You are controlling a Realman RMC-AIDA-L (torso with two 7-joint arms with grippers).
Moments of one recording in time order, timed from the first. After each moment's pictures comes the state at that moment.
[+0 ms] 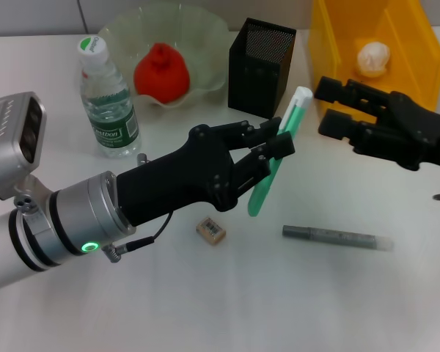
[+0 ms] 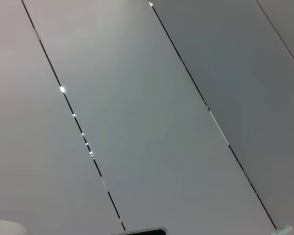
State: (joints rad) left arm -0.52 -2.07 1.99 0.28 0.41 1.60 -0.96; right arm 0.57 2.02 -0.52 -0.31 -1.80 -1.93 1.32
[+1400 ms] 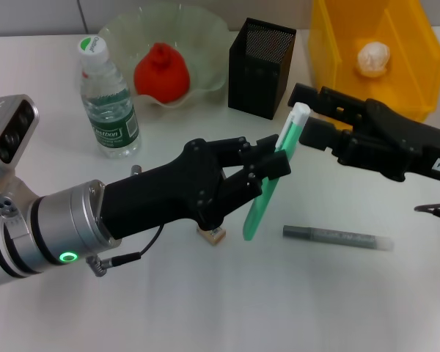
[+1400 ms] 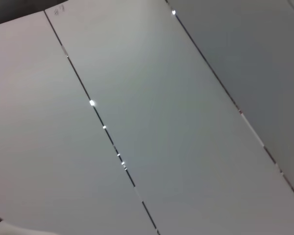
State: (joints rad) left arm -0.52 -2.04 1.99 0.27 0.46 1.70 -1.06; right arm 0.59 2.05 -0.53 -0.27 -1.80 -1.97 1.33
